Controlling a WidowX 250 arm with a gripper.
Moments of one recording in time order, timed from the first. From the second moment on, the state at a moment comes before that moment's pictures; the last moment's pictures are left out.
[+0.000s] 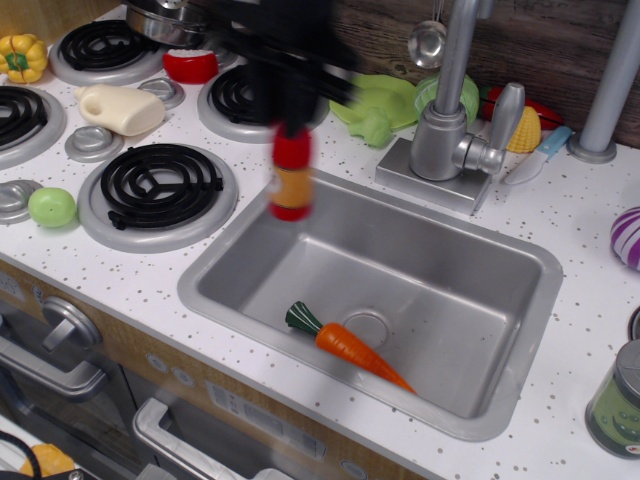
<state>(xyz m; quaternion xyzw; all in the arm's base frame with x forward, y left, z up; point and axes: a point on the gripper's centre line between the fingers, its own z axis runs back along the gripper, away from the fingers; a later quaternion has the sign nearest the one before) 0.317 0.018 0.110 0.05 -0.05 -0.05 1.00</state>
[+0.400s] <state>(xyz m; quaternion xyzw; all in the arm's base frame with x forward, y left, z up) 0.338 0.014 0.056 0.03 -0.09 -0.06 0.99</state>
